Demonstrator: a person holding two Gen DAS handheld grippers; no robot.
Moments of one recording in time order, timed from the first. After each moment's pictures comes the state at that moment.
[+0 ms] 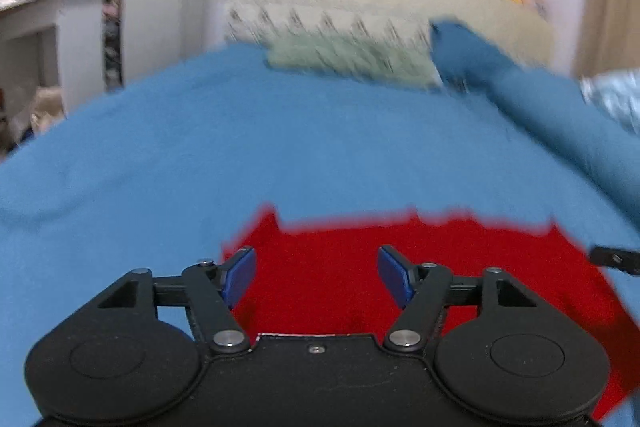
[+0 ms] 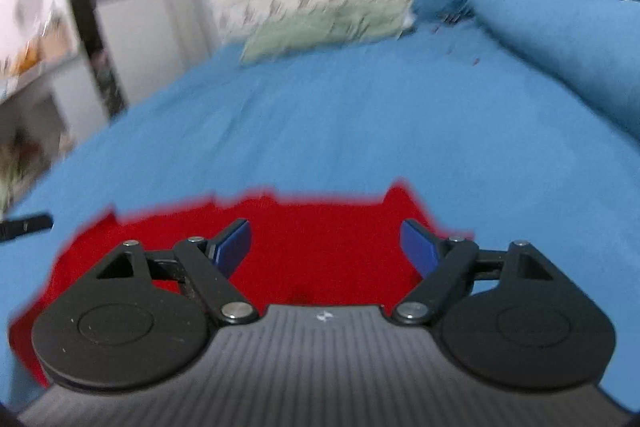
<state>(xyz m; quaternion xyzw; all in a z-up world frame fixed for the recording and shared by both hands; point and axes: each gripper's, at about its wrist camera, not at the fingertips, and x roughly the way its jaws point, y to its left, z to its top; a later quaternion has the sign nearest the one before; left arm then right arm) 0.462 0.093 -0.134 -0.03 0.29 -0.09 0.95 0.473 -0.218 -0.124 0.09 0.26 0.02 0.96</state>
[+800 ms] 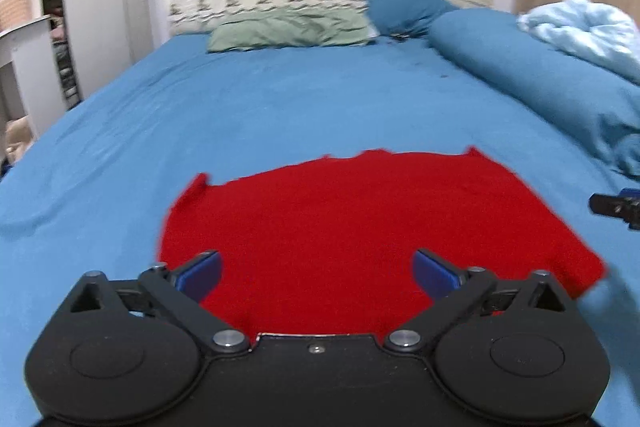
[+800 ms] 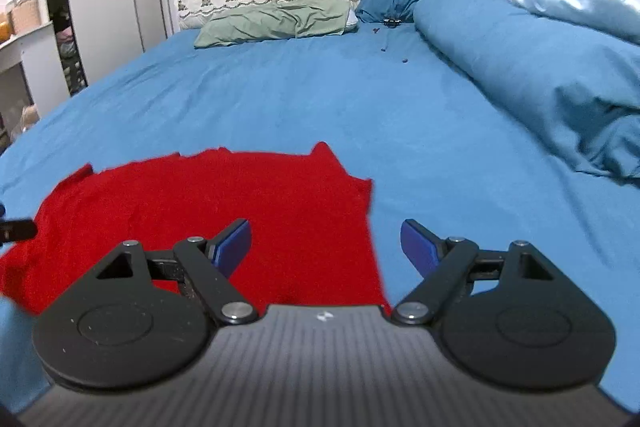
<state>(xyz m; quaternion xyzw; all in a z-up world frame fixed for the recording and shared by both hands) 0.379 0.030 -0.097 0.05 0.31 -0.15 0.94 0.365 -0.227 -0.095 0.05 0.27 -0.08 0.96</state>
